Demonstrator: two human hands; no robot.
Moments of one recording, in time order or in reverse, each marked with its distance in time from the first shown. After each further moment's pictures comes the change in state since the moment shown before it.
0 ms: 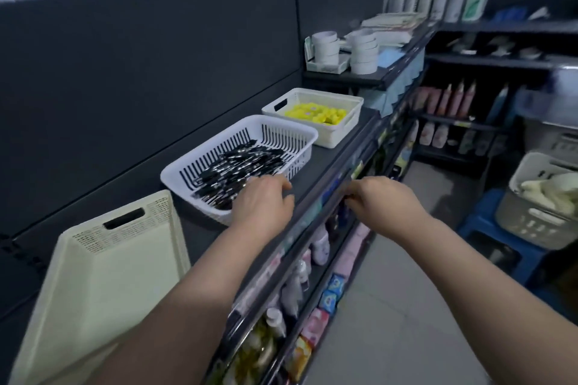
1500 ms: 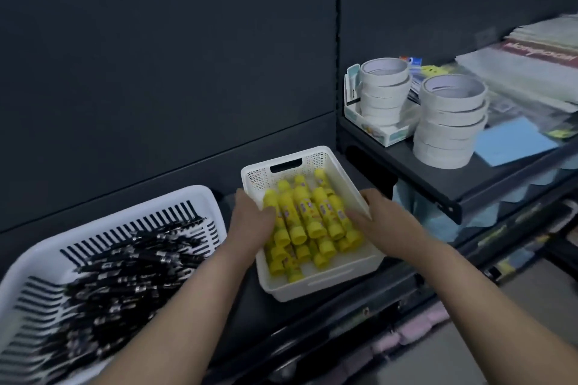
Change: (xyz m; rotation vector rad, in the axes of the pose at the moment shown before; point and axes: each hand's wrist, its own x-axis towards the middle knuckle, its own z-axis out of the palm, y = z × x) left_hand 0.373 0.055 0.136 -0.631 0.302 -0.892; right_hand 0.427 0.236 0.090 0.558 -0.330 -0.212
